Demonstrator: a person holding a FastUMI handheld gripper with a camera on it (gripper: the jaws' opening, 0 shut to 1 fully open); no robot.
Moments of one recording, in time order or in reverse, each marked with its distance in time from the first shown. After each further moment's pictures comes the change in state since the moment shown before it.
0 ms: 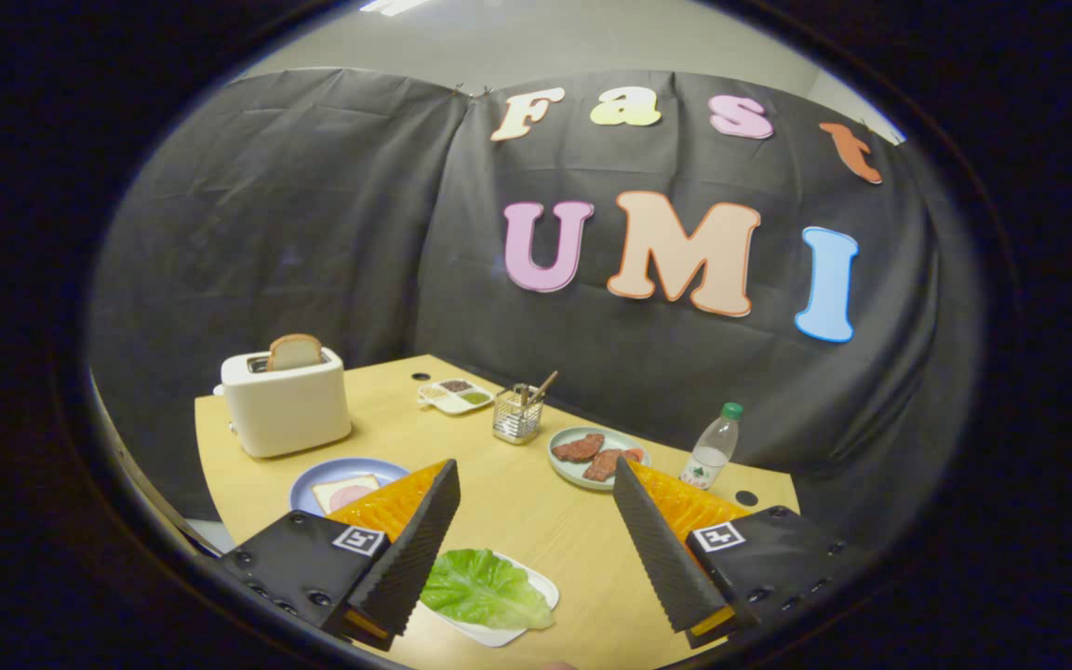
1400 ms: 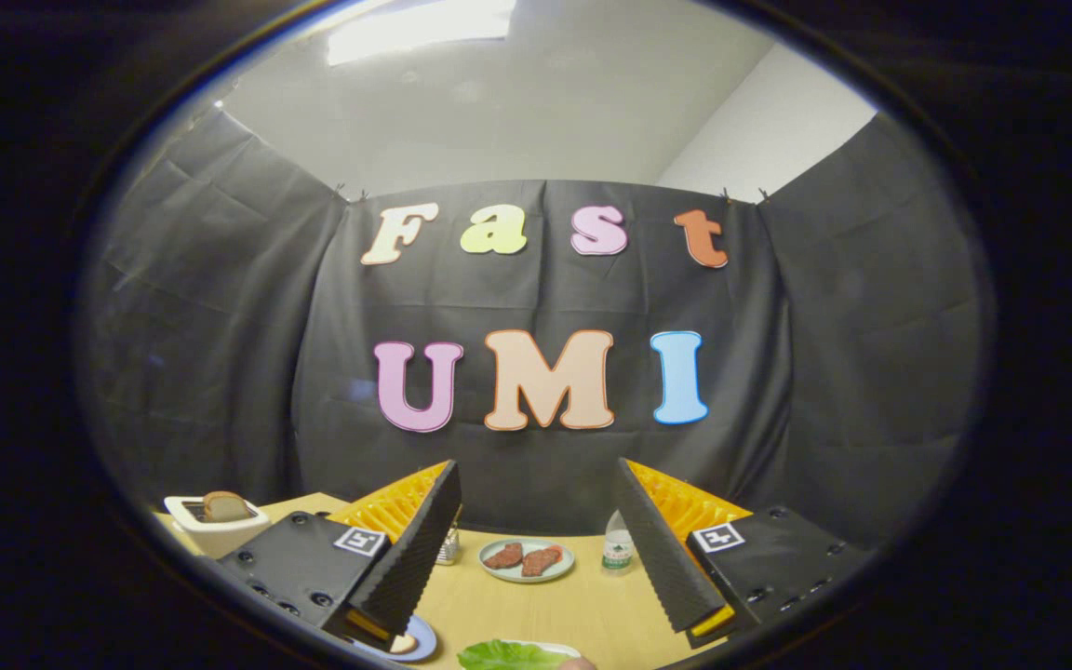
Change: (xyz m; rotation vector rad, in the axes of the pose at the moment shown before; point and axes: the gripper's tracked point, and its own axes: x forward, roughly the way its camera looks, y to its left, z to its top) arm -0.078 -0.001 0.144 0.164 -0.428 -0.525
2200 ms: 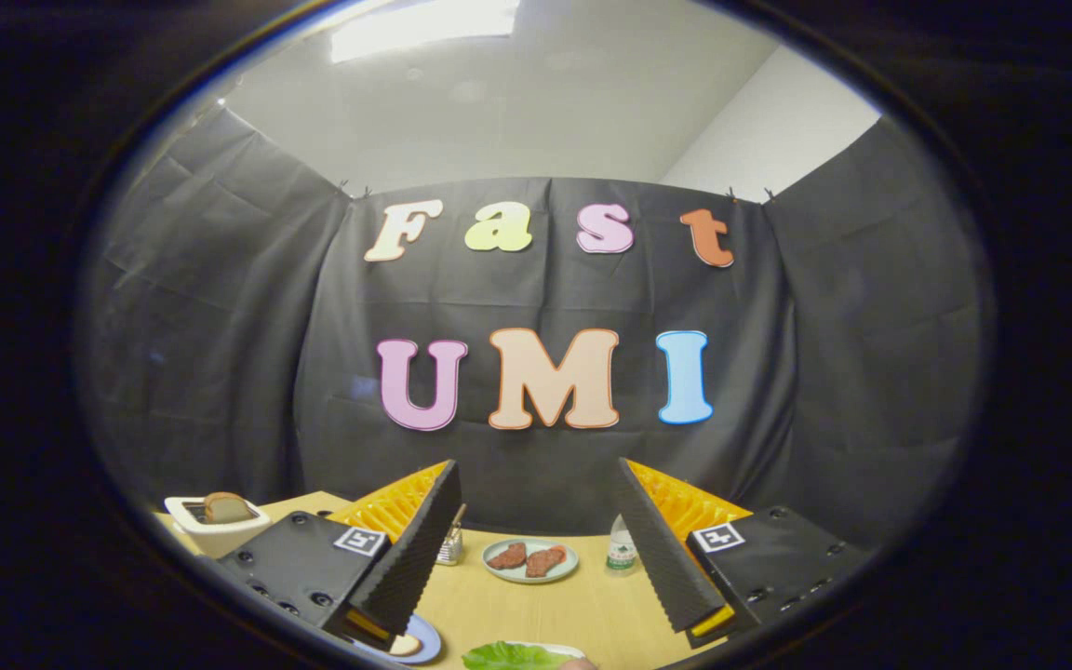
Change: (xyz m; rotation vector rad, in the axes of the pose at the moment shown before) arm 0.006 0.007 0.001 -0.001 0.001 -0.005
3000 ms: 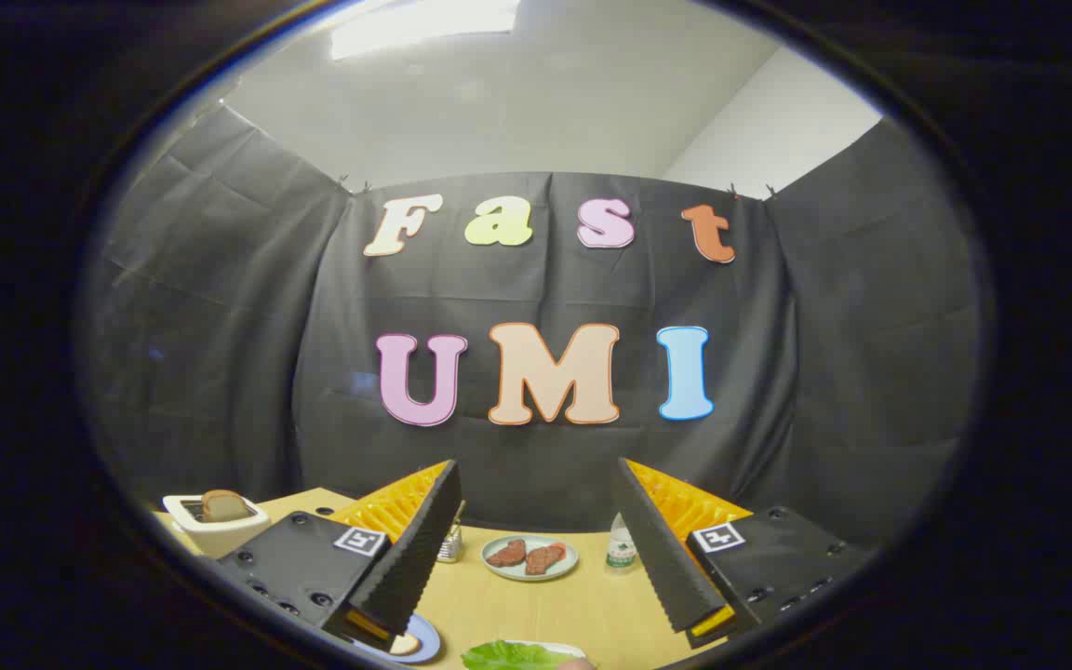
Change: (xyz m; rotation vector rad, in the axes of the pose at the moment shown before) arm 0.003 0.002 -0.005 -0.009 0.014 0.000
